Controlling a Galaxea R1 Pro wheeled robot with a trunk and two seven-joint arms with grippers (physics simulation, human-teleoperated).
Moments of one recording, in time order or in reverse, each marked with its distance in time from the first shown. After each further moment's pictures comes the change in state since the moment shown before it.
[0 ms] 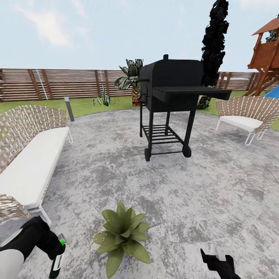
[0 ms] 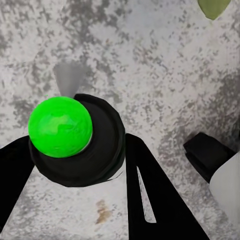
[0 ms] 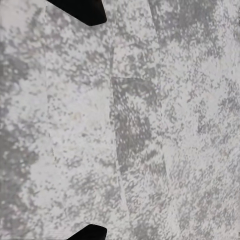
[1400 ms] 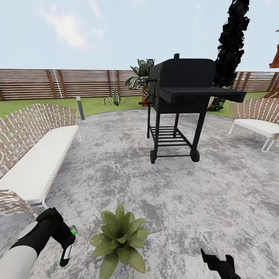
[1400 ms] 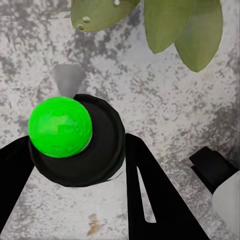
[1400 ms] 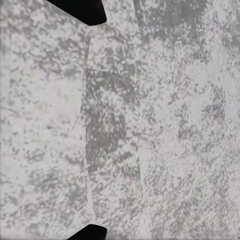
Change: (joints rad) left arm 0.005 -0.071 -0.112 -0.148 -0.001 0.143 0.007; right arm 0.000 -0.001 -0.001 -0.003 0.000 0.000 0.000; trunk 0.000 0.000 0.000
